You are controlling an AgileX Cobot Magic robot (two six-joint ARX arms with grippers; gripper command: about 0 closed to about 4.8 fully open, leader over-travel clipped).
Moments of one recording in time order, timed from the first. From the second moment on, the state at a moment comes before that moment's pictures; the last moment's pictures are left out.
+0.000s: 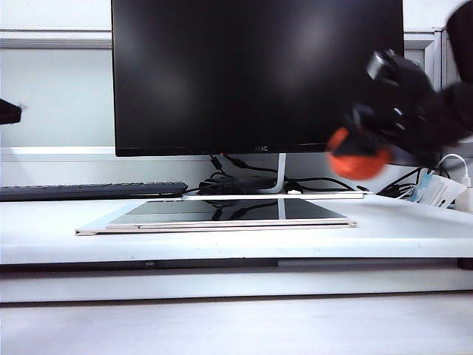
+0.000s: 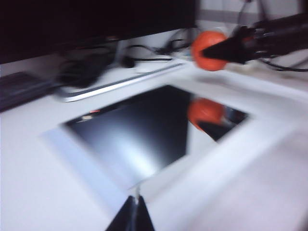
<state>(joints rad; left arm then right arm) -0.56 0.00 0.01 -0.04 0.10 0.04 0.24 1.55 0.58 0.76 -0.27 0.11</state>
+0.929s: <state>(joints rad) -0.29 0.00 0.01 -0.04 0.10 0.04 0.64 1.79 0.79 0.72 -0.23 0.10</state>
